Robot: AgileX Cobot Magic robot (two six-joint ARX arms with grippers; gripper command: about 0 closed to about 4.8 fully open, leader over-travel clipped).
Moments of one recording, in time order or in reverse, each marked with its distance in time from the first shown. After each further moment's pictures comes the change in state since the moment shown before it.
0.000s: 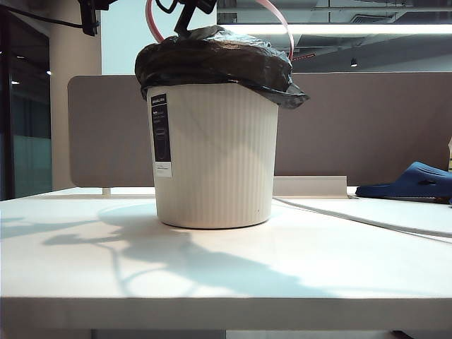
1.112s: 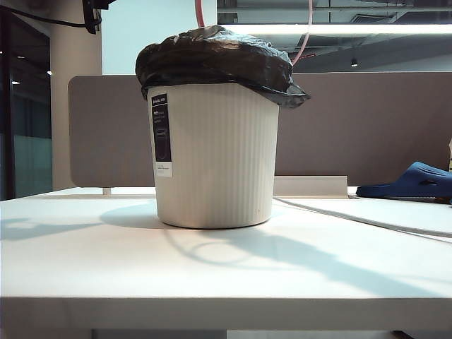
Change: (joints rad) left arm 0.004 0.000 0.000 0.002 0.158 0.147; right arm -0.257 0.000 0.338 -0.222 -0.085 0.384
